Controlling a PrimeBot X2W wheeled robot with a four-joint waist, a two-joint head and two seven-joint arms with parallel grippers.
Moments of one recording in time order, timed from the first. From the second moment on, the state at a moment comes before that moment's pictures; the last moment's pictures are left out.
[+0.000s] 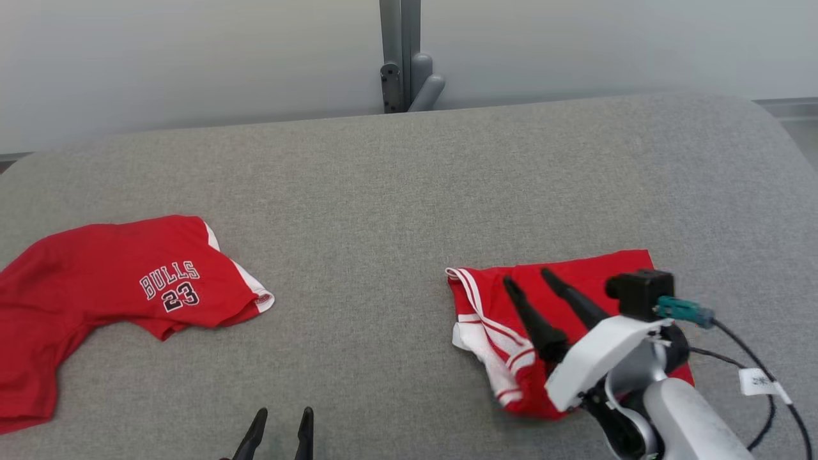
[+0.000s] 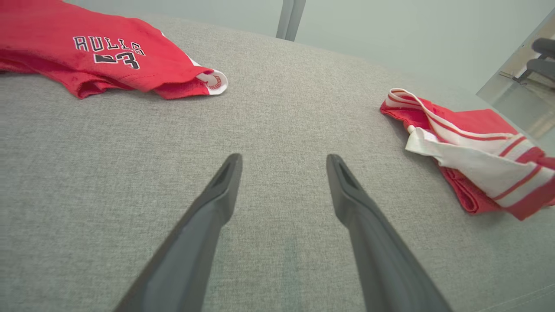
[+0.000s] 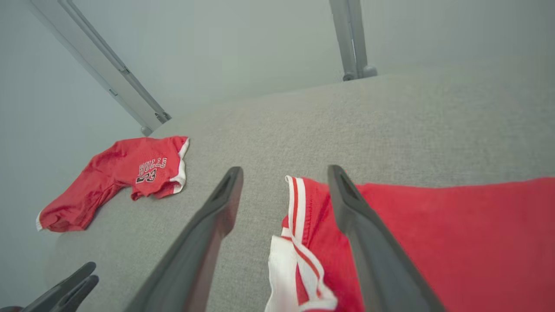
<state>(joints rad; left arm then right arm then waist) 0.20 0.05 -0.20 0.21 -0.32 -0.13 -0.26 -0.19 -0.10 0.33 0.18 0.51 0.13 0.11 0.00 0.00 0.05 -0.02</state>
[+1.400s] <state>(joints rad) 0.21 0.05 -0.14 0.19 -0.33 -0.13 -0.26 0.15 -0.08 -0.20 0.17 0.02 0.13 -0.26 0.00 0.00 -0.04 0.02</state>
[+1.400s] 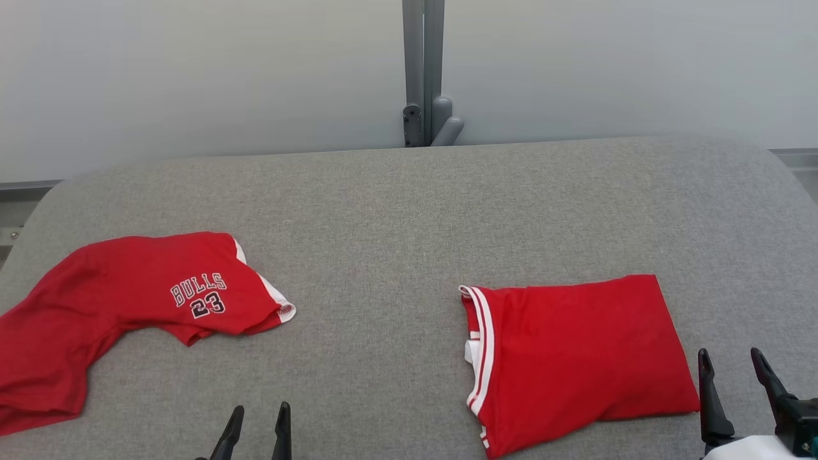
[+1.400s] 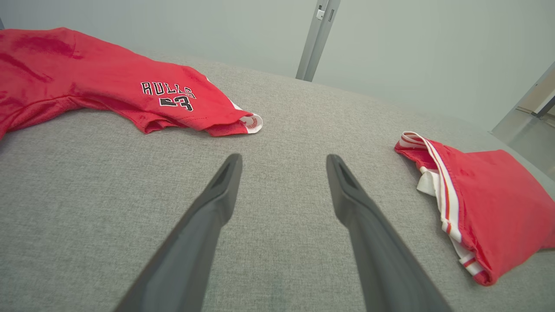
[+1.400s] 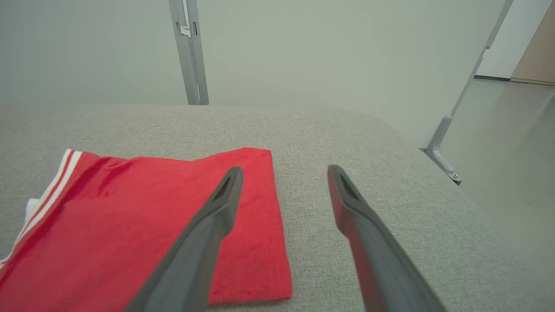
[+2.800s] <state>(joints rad) 0.11 0.05 -0.13 0.16 -0.31 -0.13 -0.26 -0.28 -0.28 0.06 0.58 0.44 0.13 0.24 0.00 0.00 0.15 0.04</state>
